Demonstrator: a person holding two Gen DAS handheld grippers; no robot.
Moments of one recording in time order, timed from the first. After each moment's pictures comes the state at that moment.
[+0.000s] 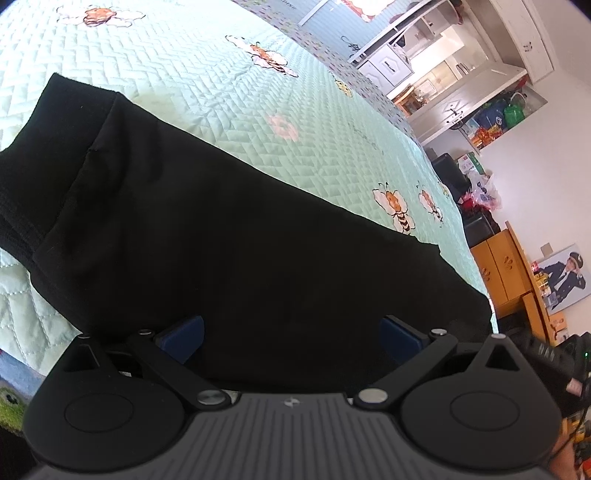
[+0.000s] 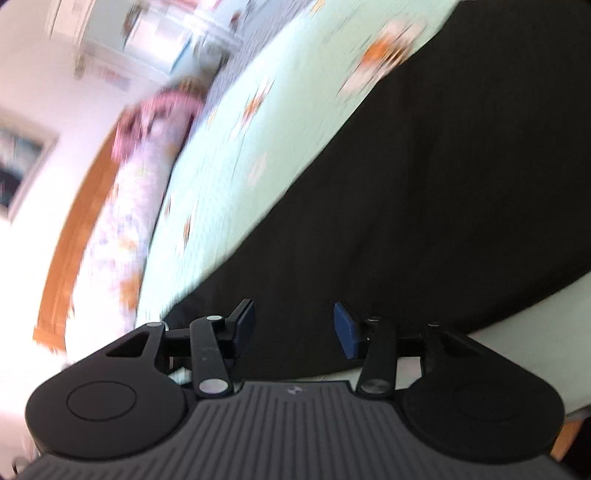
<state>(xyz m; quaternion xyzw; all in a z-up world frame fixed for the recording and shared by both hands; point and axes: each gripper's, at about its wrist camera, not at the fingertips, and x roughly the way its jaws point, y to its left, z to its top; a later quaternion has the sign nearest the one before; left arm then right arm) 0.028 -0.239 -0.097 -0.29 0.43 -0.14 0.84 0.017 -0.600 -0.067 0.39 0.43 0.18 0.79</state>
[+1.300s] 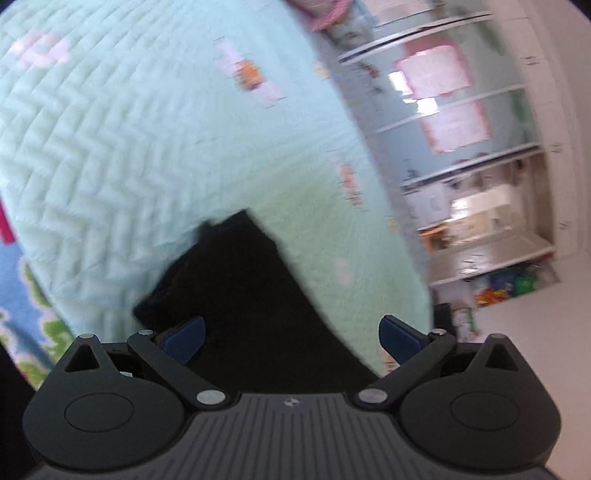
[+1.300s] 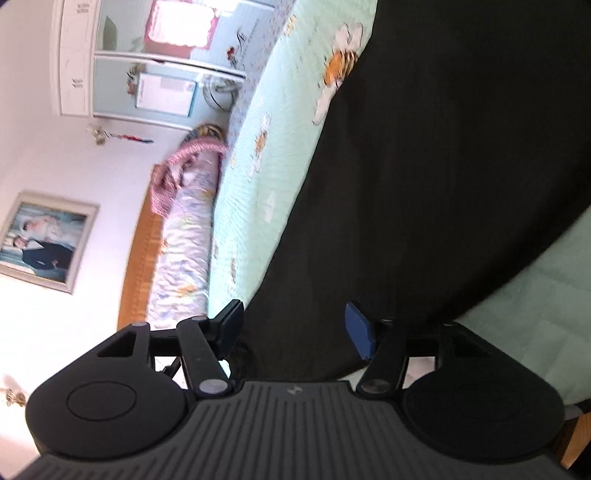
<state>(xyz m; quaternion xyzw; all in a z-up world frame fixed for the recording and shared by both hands) 0.001 -0.109 -0.084 -0.51 0.35 0.00 0.79 0.002 -0.646 -0.106 0.51 0.42 0.21 0.72</state>
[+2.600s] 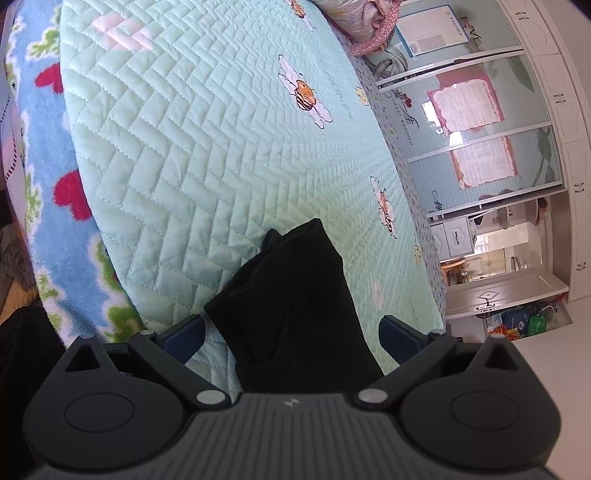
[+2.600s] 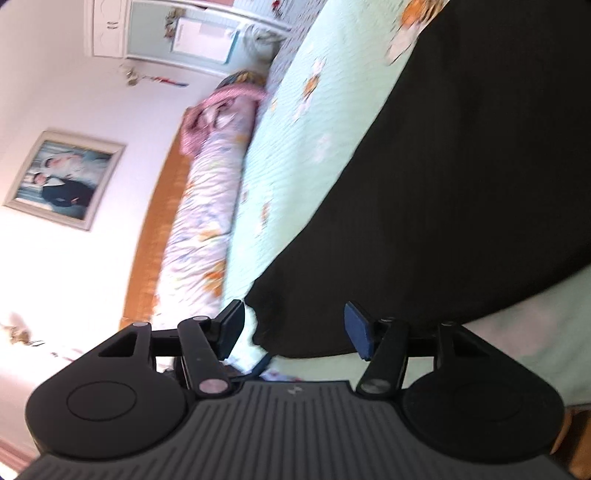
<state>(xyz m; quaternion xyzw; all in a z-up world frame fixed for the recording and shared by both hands) -0.025 -0.096 -0.092 -0.54 0.31 0.04 0.78 -0.013 -0.600 -0.083 0.47 0.43 0.32 0.70</state>
